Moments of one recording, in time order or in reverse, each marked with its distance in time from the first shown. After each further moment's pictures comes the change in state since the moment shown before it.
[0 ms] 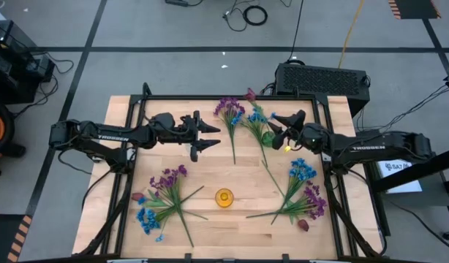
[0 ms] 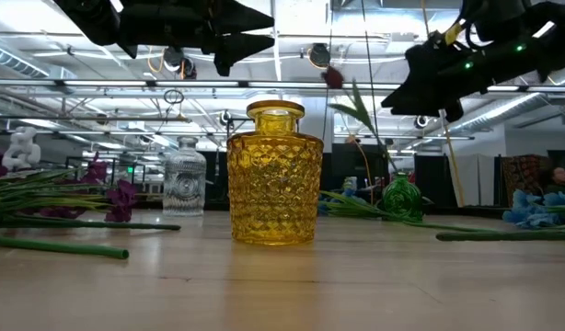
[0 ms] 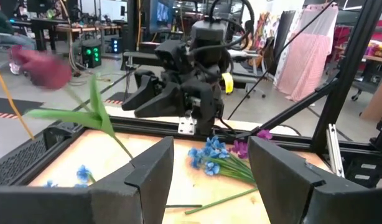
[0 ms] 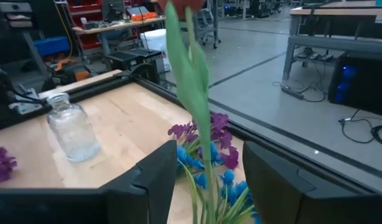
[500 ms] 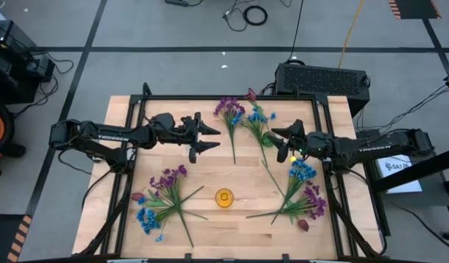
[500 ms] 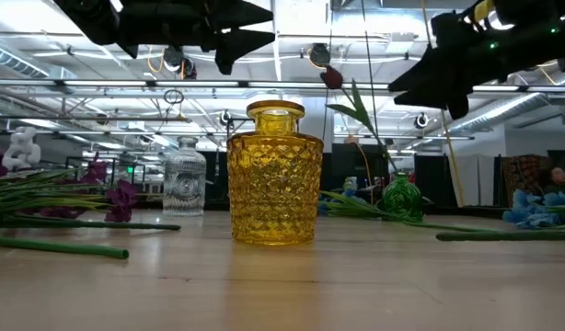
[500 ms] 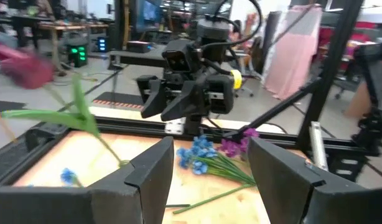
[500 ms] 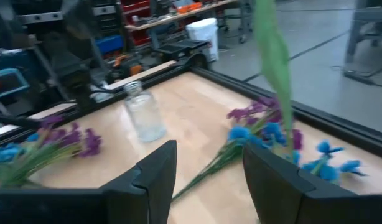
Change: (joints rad) left arm -0.015 0.000 0.000 0.002 0.056 -0.009; right arm 0.184 -0.086 0.000 -0.103 -0.035 0.135
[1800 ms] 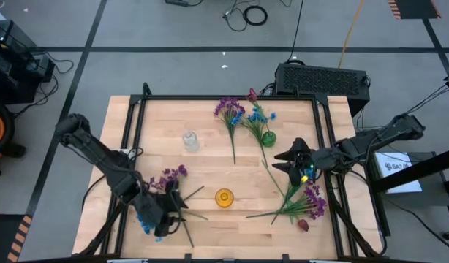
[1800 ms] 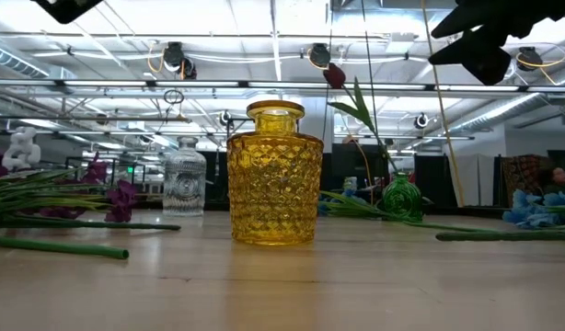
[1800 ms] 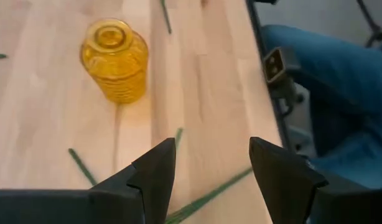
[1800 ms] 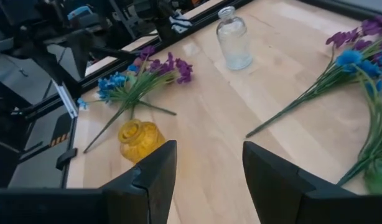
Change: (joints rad) left arm -0.907 0.075 0.306 -1.050 -0.577 -0.495; right arm 0.389 0.002 0.283 -0.550 -0.016 0.336
